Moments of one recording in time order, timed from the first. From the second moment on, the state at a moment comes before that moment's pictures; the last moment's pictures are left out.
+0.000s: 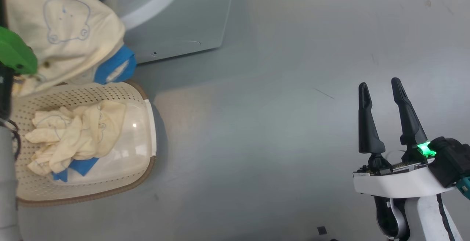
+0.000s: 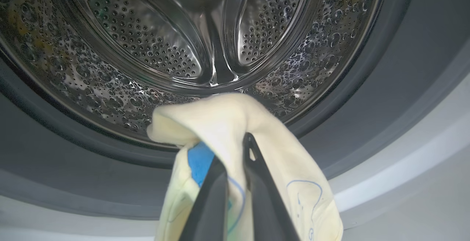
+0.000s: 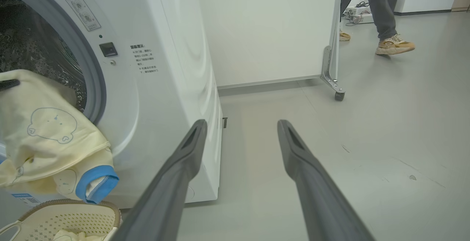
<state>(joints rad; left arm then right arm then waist) -0.74 0.22 0.06 0.35 -0.29 -0.09 0.15 -0.04 -0.04 0.13 -0.19 0.31 0.08 -0.26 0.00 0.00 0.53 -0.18</state>
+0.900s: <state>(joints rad) -1.37 0.53 0.12 0.29 -0.25 -0.11 0.35 -0.22 -0.04 0.26 -0.20 0.47 0.07 -0.26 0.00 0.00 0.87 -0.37</state>
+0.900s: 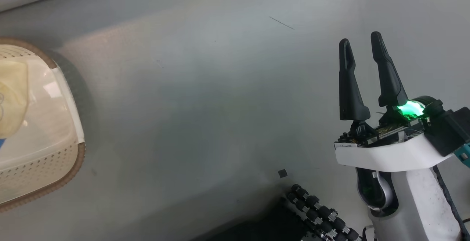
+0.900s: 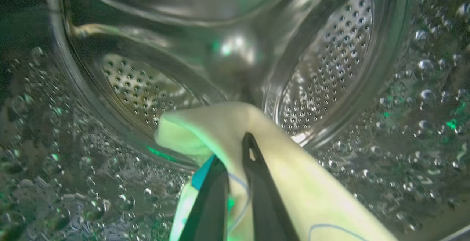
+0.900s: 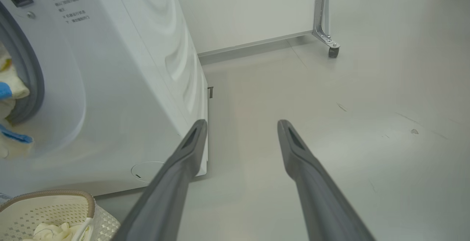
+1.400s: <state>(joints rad) -1.60 0.59 0.07 0.24 -0.13 -0.09 0.14 -0.28 -0.04 0.29 -0.19 0.51 0.07 -0.26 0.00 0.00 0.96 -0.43</state>
